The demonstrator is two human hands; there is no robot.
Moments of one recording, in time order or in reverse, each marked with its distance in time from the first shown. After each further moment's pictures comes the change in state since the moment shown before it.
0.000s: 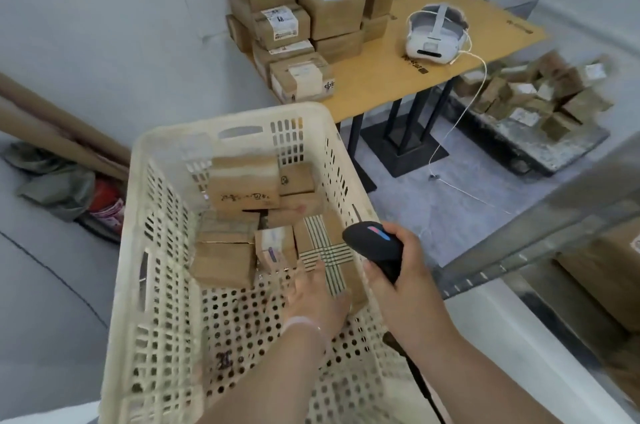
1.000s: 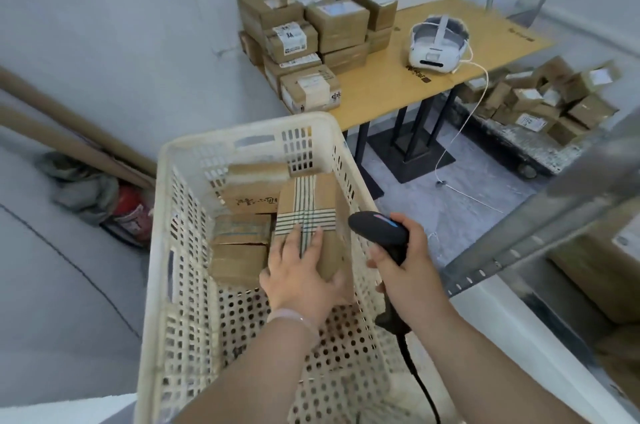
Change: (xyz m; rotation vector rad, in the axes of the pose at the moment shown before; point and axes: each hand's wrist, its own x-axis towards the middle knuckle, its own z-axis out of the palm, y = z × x) left_hand -0.046 -0.004 -0.066 0.127 0.396 0.132; right_hand 0.005 -0.016 -0.001 0.222 0.030 0.086
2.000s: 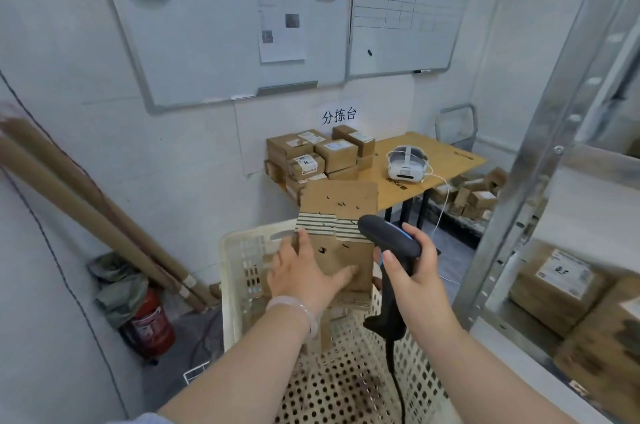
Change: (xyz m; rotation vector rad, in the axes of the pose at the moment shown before) left_hand -0.068 -0.018 -0.197 -0.202 0.180 0.150; right_hand -0.118 -0.146 0.014 0.242 0.133 -0.319
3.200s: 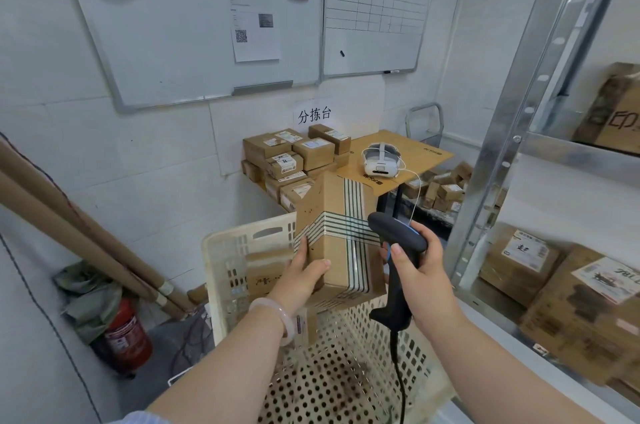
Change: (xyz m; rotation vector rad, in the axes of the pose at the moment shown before) left_hand -0.011 -0.015 -0.003 -0.806 -0.456 -0.036; right_hand -0.019 -0.004 -0.016 -0.049 0.145 0.072
